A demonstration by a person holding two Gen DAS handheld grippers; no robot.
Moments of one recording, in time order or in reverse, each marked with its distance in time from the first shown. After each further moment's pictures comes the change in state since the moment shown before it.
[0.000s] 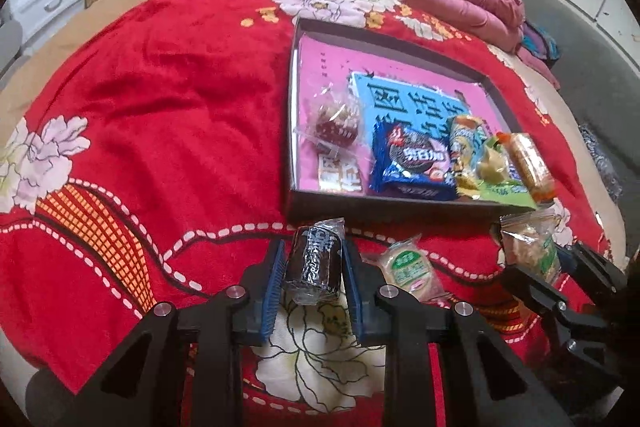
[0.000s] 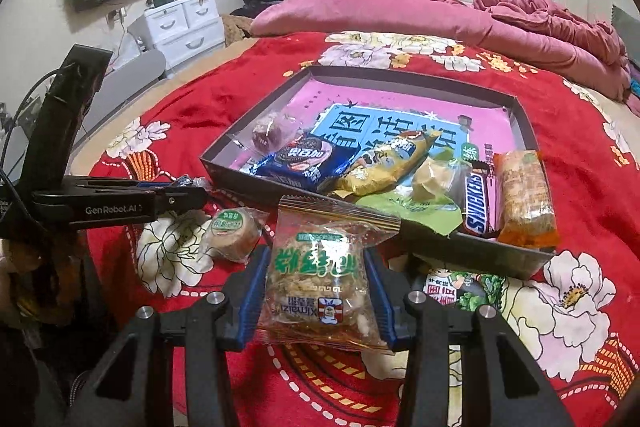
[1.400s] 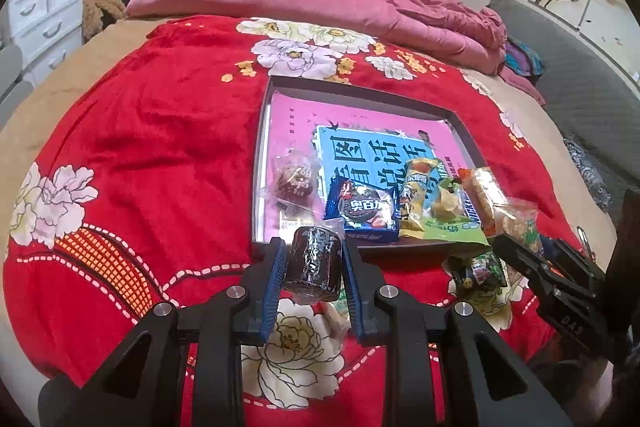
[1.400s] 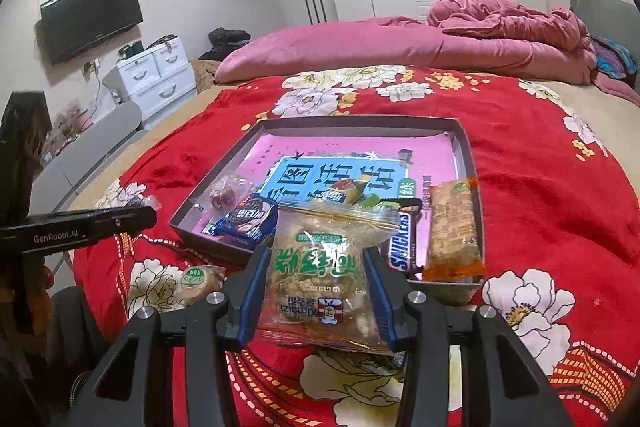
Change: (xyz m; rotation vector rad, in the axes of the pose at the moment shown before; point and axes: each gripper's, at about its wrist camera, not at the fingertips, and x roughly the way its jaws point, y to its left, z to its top) left arm -0.042 -0.026 0.017 0.025 -0.101 -0.025; right arm -0.033 -0.046 0.017 0.132 -0.120 -0.057
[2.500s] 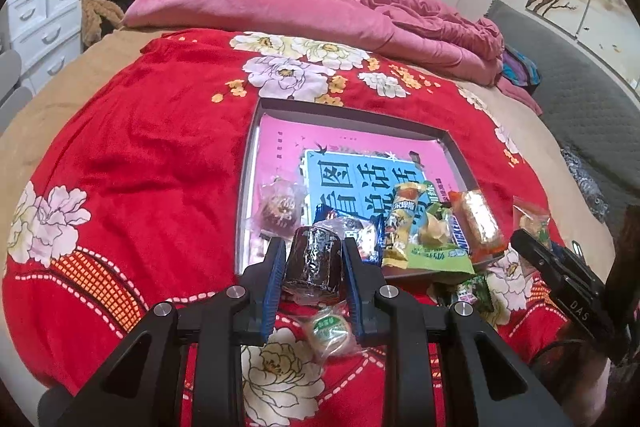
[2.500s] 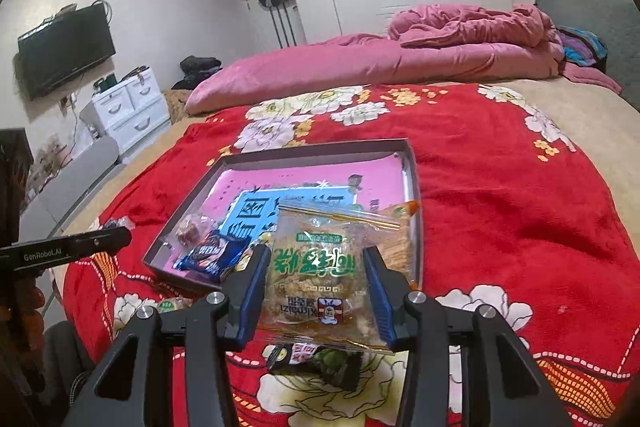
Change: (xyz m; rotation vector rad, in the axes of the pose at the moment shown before) left arm -0.001 -0.011 0.022 -0.008 -0.034 -0.011; right arm -0.019 -0.040 0.013 0.100 -0.076 -0.068
